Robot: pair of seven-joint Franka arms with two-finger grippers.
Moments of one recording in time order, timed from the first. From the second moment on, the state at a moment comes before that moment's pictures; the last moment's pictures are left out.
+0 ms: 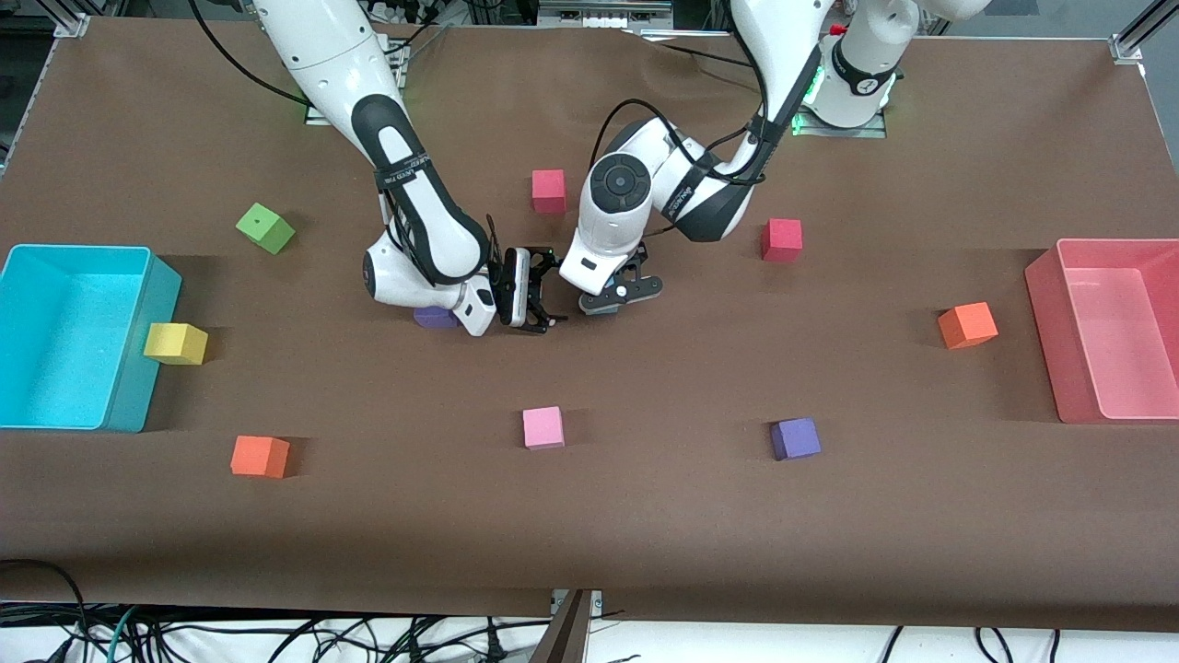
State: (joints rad) left arm -0.81 0.61 0.03 -1.62 -0.20 2.20 -0.96; right arm 0.60 0.67 -0.03 -1.91 1.50 2.27 -1.97
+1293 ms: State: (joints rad) left arm -0.41 0.21 0.07 -1.68 -0.20 1.86 -0.54; right arm 0.60 0.66 -0.04 -1.91 1.50 2.27 -1.97
